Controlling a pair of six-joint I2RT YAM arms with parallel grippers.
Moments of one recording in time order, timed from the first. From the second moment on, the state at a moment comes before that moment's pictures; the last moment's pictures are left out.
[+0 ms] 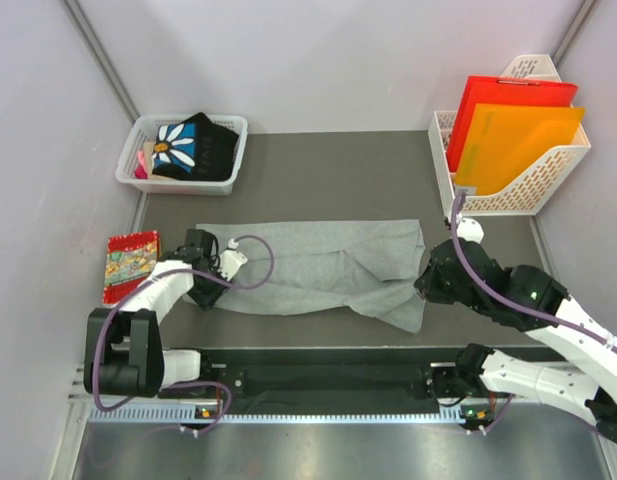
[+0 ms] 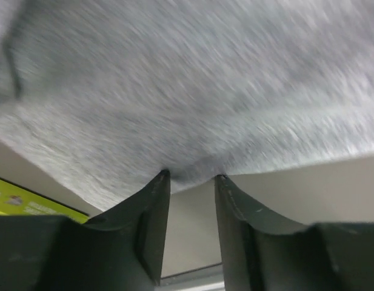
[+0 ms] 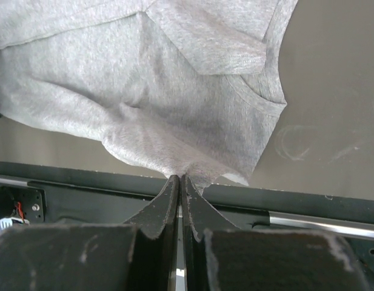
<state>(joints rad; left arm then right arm) -0.05 1.28 0.62 -0.68 0.01 0.67 0.92 0.79 1.07 -1.14 0.39 0.88</state>
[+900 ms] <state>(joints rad) -0.05 1.05 0.74 -0.91 0.04 0.77 0.92 0.68 1.05 -1.19 0.32 0.89</state>
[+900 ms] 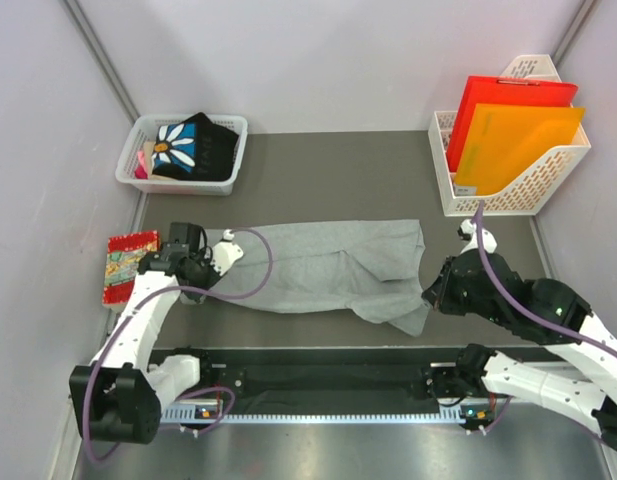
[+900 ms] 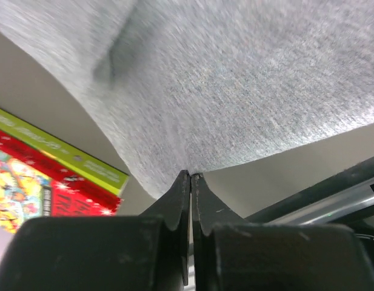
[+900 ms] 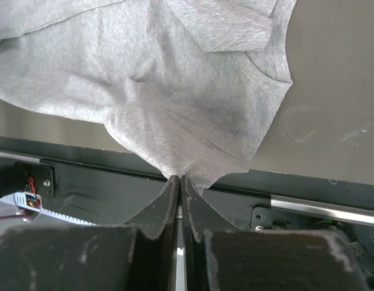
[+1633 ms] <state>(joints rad) -0.06 1.68 1.24 -0.83 0.05 0.78 0.41 1.12 1.19 -0.84 0.28 0.53</state>
